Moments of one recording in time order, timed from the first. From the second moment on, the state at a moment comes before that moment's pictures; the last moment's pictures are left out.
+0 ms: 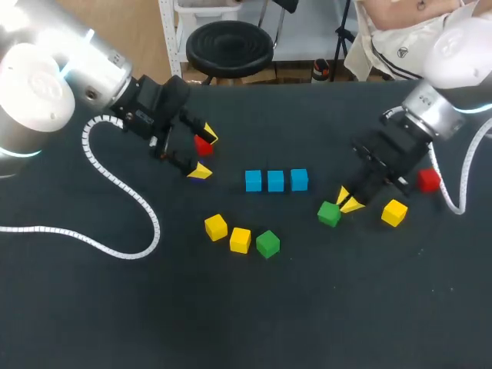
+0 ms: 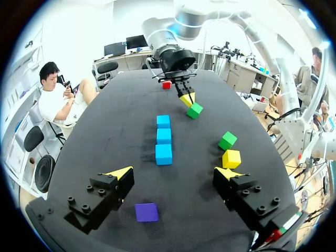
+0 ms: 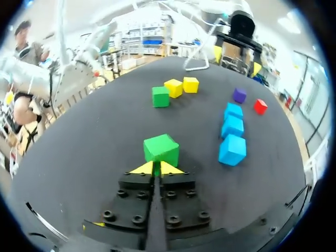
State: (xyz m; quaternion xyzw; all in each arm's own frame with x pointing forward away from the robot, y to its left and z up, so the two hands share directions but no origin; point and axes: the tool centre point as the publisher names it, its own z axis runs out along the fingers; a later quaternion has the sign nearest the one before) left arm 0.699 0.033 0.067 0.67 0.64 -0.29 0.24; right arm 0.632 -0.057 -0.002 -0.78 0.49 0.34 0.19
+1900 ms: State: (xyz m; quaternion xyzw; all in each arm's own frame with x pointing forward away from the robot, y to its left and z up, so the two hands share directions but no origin) left arm 0.699 0.033 0.067 0.67 0.64 -0.29 0.24; right arm 0.638 -0.037 -0.014 -0.56 0.71 0.30 0.31
